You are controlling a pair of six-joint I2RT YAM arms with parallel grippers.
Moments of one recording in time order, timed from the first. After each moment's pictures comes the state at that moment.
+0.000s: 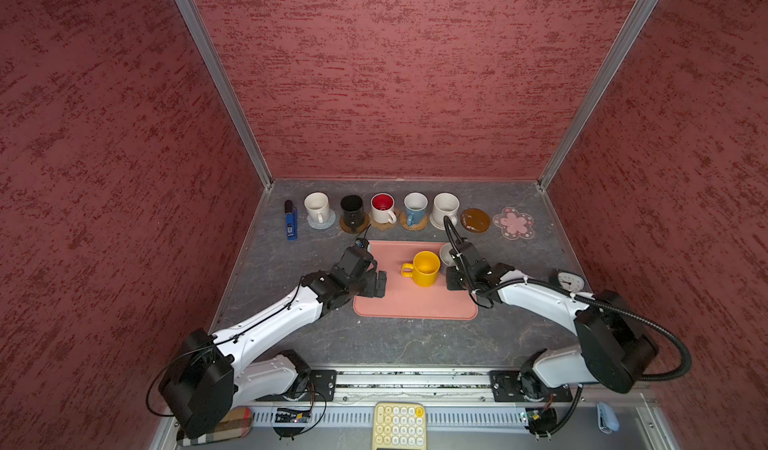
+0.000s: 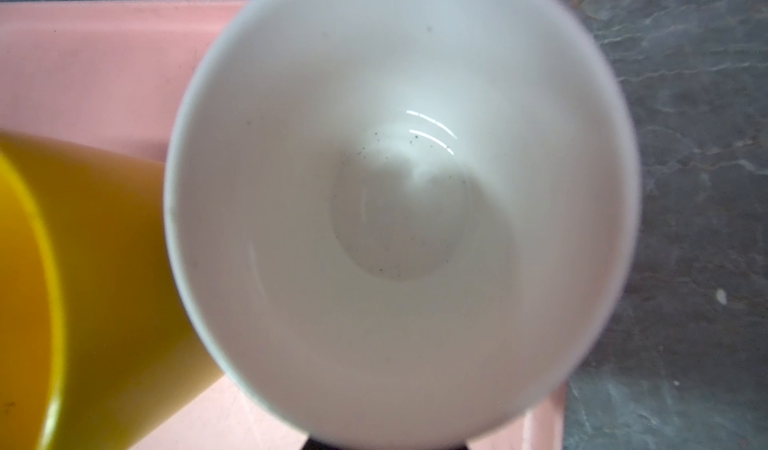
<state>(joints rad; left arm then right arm) -0.68 1.16 0.72 -0.46 -0.11 -0.47 0.60 1.43 0.75 -0.32 0.13 0.54</state>
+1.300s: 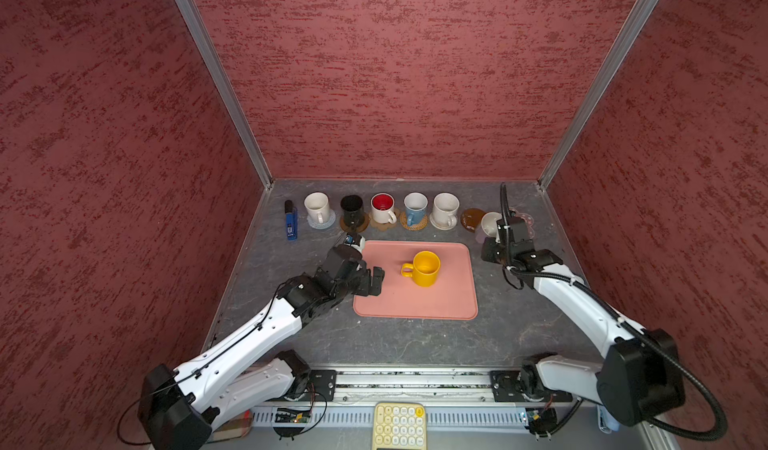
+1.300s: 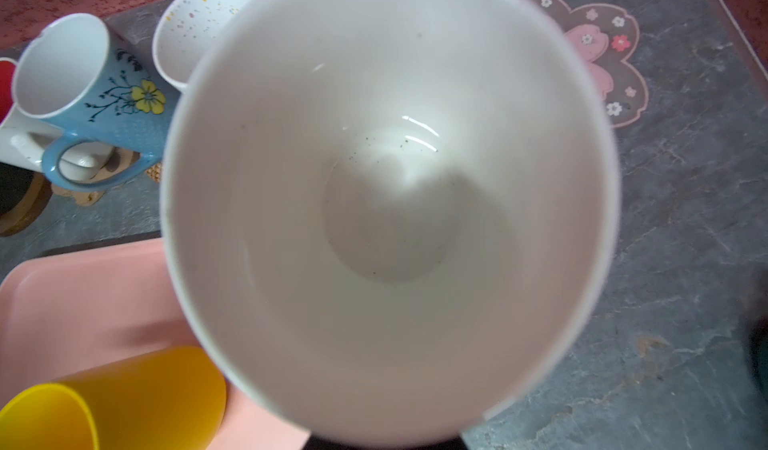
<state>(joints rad) -0.70 0.99 0.80 -0.58 -0.12 -0.48 0.25 1.28 0.86 -0.41 0.14 0.42</state>
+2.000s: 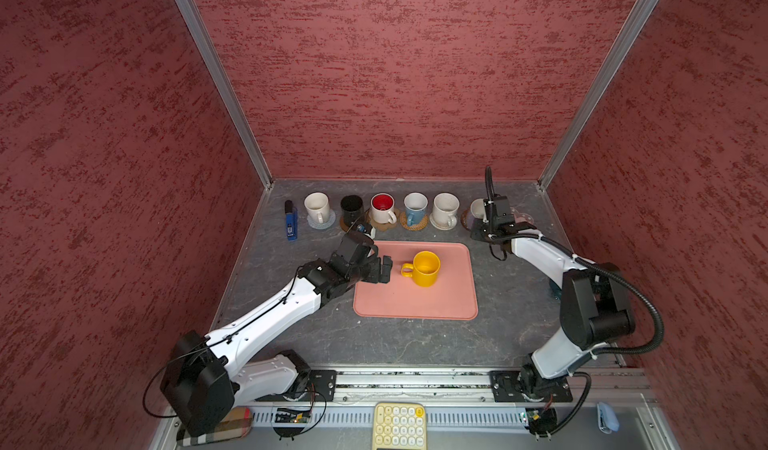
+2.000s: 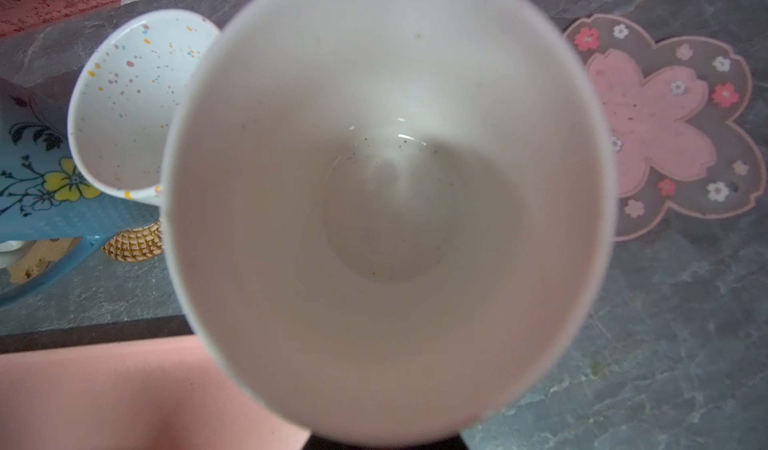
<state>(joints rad) -0.66 1.19 0.88 -0.48 -0.09 -0.43 0.19 1.67 1.14 -0.33 0.10 0.37</state>
